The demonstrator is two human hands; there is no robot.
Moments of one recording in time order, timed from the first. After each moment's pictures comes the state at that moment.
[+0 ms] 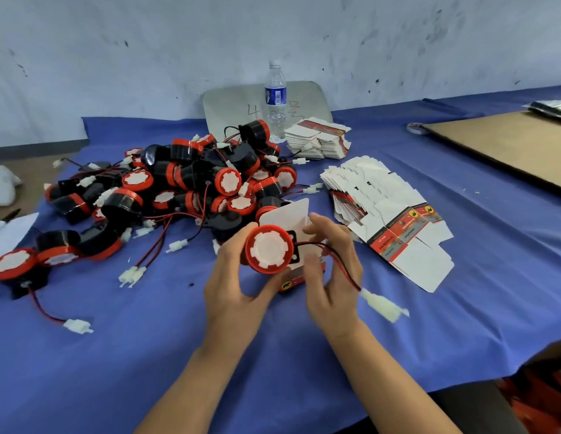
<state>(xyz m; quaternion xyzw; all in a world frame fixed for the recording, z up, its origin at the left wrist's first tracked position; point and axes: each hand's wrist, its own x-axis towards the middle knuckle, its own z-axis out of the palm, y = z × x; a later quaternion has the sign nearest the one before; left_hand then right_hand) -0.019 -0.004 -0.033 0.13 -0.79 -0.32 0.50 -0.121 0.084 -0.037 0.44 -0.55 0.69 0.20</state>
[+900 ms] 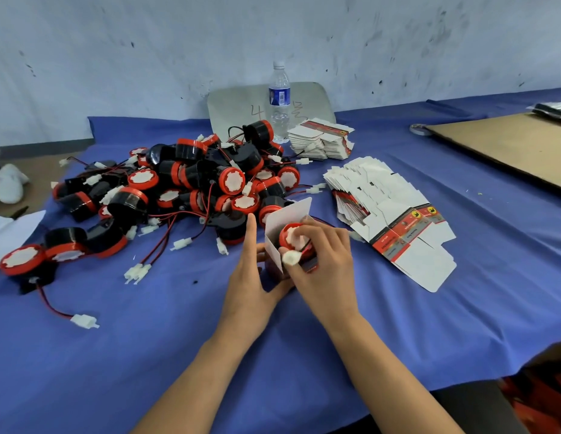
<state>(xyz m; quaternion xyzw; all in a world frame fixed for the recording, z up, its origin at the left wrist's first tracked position) -0.033 -0.014 -0.053 0.20 -0.83 -0.41 0.32 -0.123 0.075 -0.036 0.39 -0.72 0.53 0.21</state>
